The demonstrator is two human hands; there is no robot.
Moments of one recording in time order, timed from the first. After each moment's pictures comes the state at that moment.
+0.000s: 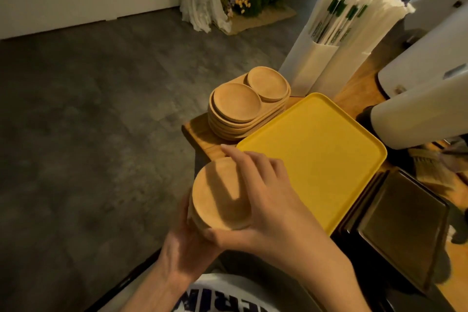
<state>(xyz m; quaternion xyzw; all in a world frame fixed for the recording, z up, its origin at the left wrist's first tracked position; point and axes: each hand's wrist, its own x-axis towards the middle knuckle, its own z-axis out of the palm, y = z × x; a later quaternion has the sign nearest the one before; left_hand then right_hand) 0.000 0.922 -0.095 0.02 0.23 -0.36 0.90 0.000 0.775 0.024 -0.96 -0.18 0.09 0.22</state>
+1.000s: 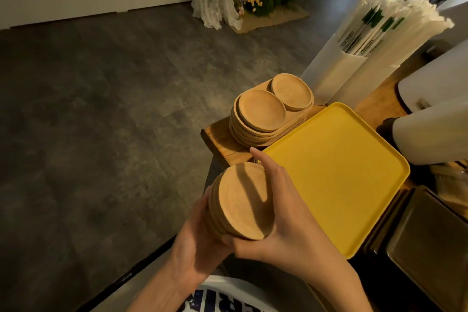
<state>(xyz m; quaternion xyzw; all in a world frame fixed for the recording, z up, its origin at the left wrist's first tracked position) 0.014 0.945 -0.104 0.16 0.16 -0.35 0.91 0.014 0.784 0.002 -0.91 -0.15 0.08 0.38</state>
